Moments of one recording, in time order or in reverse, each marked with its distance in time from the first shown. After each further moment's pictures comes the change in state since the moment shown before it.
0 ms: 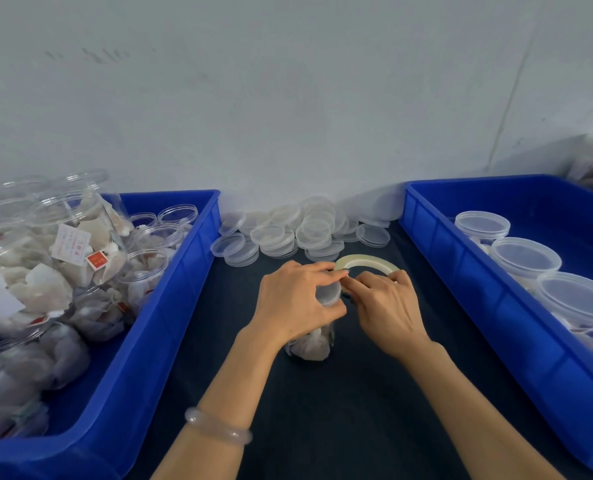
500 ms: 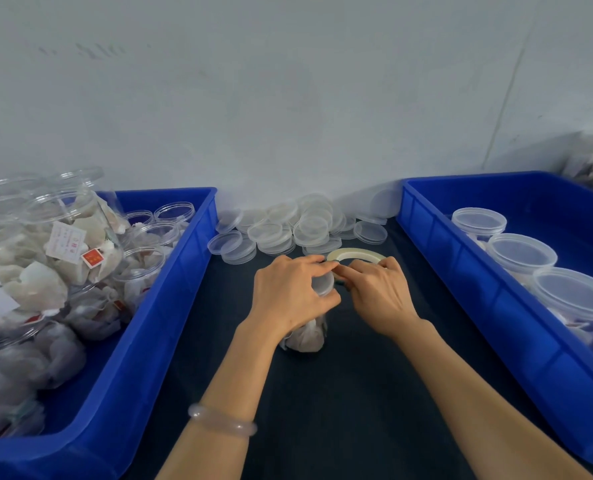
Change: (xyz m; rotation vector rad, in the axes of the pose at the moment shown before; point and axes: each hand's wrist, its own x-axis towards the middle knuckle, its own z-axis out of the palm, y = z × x) left_hand 0.006 -0.004 0.003 0.033 0.025 -0.078; right_hand 0.020 0.003 0.003 0.065 0.003 -0.007
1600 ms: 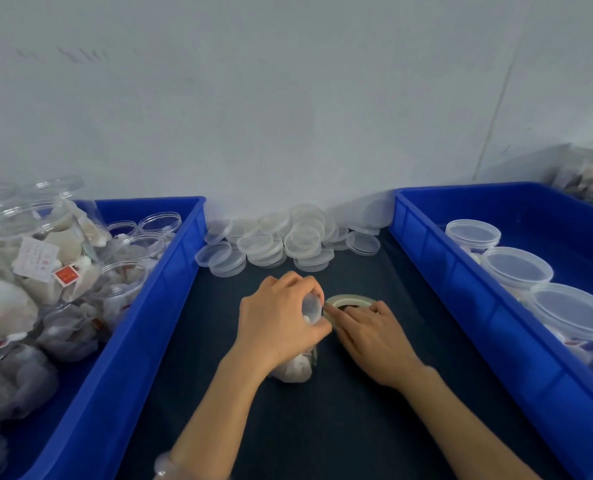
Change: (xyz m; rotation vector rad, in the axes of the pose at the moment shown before) left_hand -0.015 0.008 -0.012 -0.058 -0.095 -0.068; right_hand -0.036 0.018 0.028 -0.015 -0.212 -0.073
